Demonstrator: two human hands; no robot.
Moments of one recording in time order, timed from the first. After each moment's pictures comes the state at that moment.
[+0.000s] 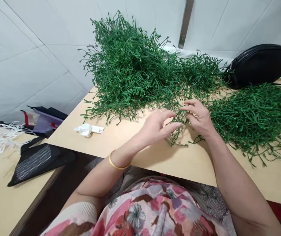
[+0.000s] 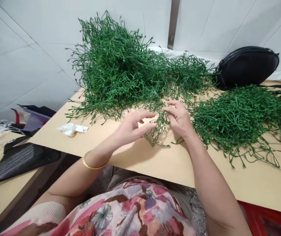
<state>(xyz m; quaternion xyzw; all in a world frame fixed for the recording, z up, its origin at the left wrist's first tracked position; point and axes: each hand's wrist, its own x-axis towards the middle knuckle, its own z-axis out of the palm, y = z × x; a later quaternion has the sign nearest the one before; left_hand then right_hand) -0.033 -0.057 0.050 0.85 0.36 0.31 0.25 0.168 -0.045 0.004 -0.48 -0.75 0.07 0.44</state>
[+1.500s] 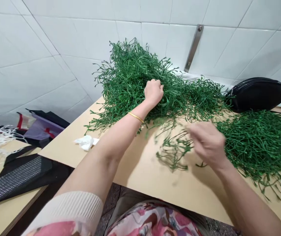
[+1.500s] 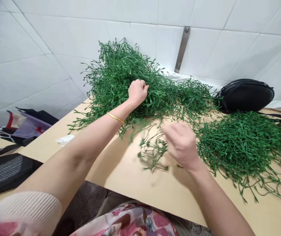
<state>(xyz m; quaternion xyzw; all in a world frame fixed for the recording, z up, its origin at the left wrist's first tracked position) -0.026 0.129 0.067 0.74 0.60 0.29 -0.05 0.125 -0.067 0.047 -0.45 -0.79 -0.10 0.41</state>
